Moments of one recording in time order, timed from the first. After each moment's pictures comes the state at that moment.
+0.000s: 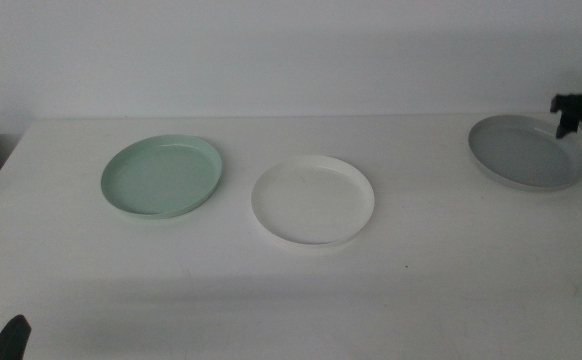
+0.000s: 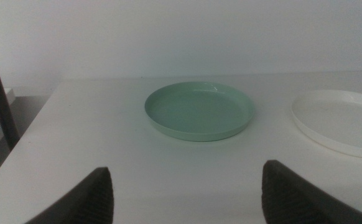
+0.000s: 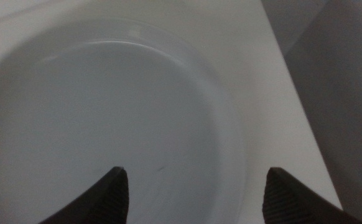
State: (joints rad) left arm -0.07 -0.01 0.03 -0.08 0.17 0.03; right arm -0.21 2.20 -1.82 0.02 0.73 0.15
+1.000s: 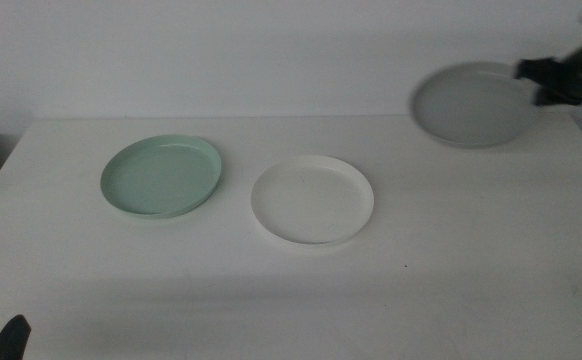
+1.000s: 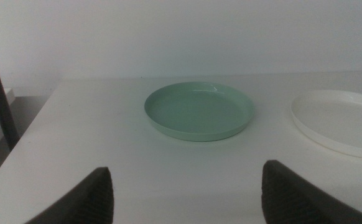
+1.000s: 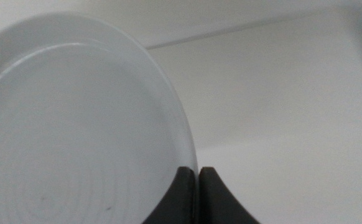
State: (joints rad) left arm -0.07 -0.01 0.03 -0.08 0.17 0.03; right arm -0.09 2.02 -1.71 0.15 0.65 0.05
